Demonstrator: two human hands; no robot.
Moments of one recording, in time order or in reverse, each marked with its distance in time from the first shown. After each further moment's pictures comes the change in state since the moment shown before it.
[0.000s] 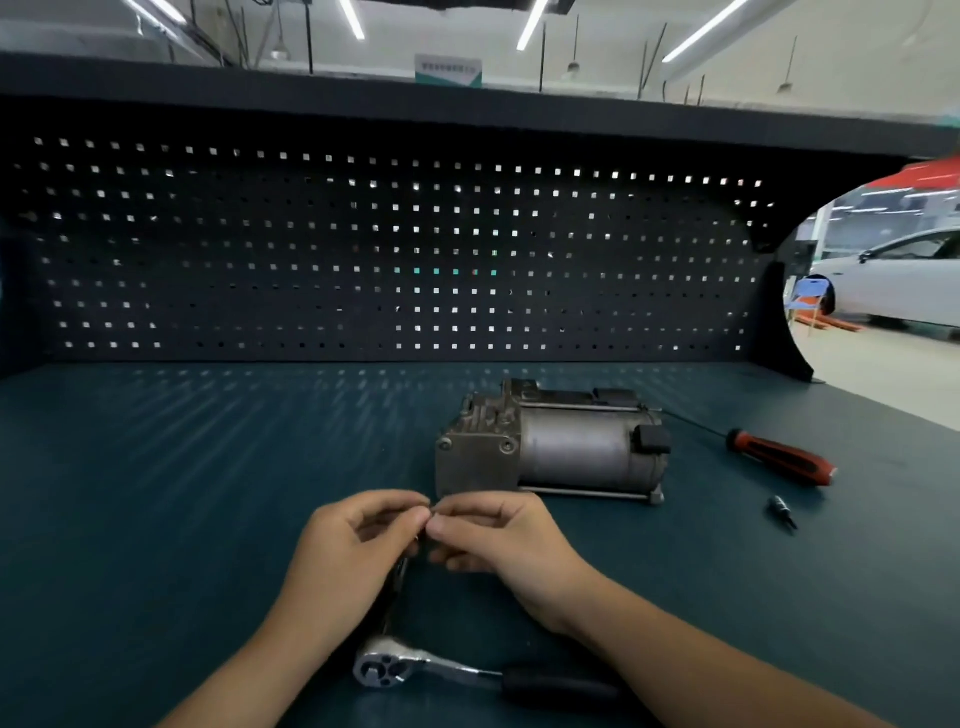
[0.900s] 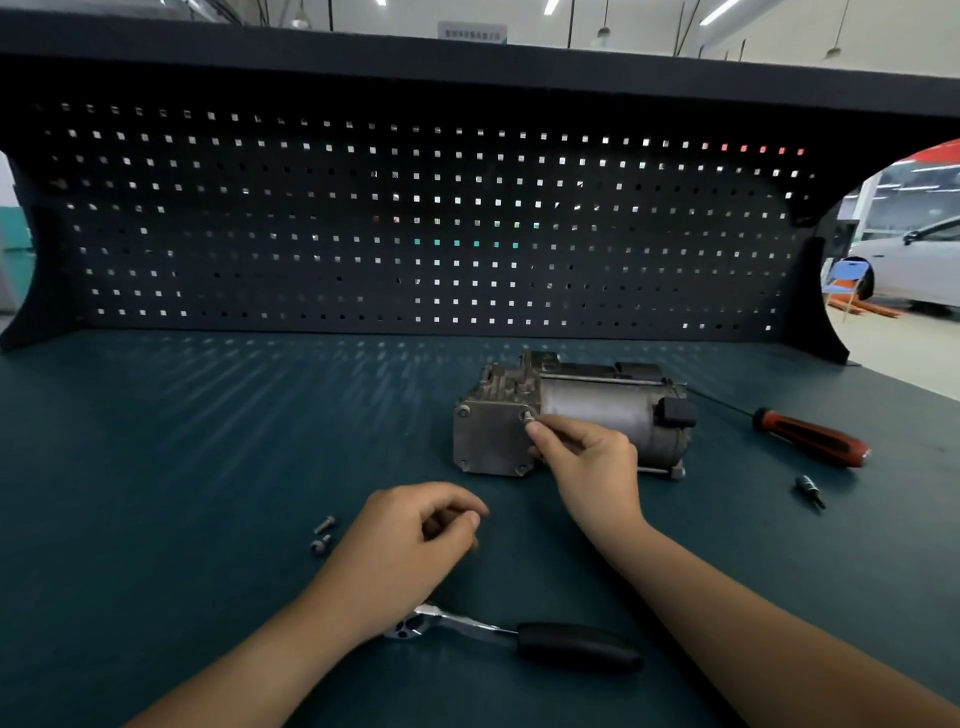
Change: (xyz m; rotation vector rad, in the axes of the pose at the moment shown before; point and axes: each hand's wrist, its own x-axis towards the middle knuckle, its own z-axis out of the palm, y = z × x) left_hand -0.019 0.017 0.005 0.356 -0.281 0.060; right_hand 0.023 0.006 -0.047 -0.560 0.593 -0.351
